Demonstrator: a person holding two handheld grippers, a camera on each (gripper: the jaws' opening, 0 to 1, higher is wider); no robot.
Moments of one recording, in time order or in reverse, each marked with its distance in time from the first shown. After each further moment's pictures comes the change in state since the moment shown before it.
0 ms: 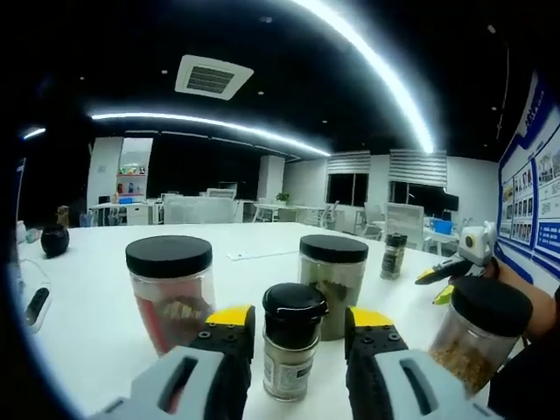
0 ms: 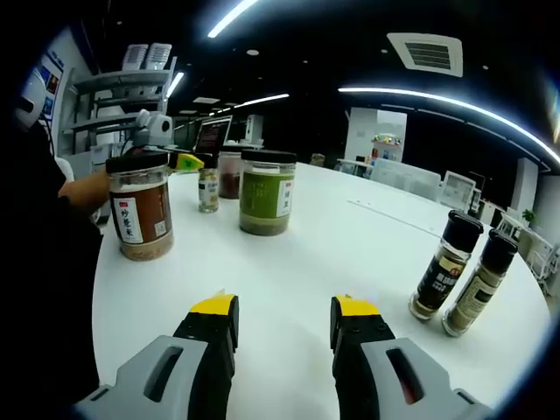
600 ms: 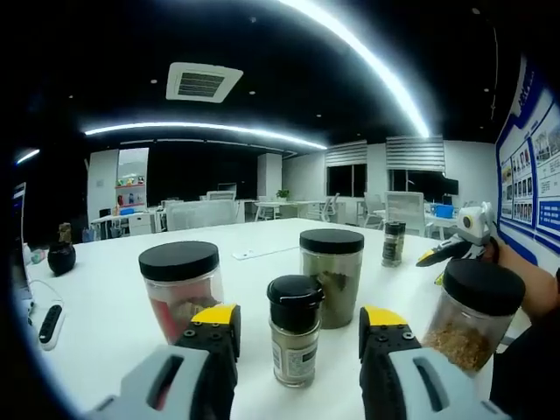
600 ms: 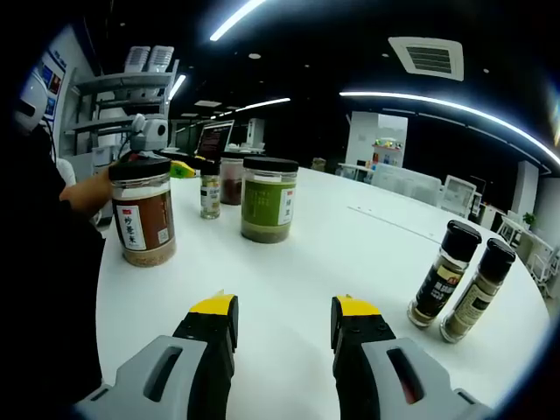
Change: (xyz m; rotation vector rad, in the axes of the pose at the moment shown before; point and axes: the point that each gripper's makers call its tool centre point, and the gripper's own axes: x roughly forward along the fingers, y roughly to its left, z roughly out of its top) left arm -0.014 -0.005 -0.003 0.055 0.035 -0.015; right arm -0.002 0.001 0.008 -0.007 -0.020 0.005
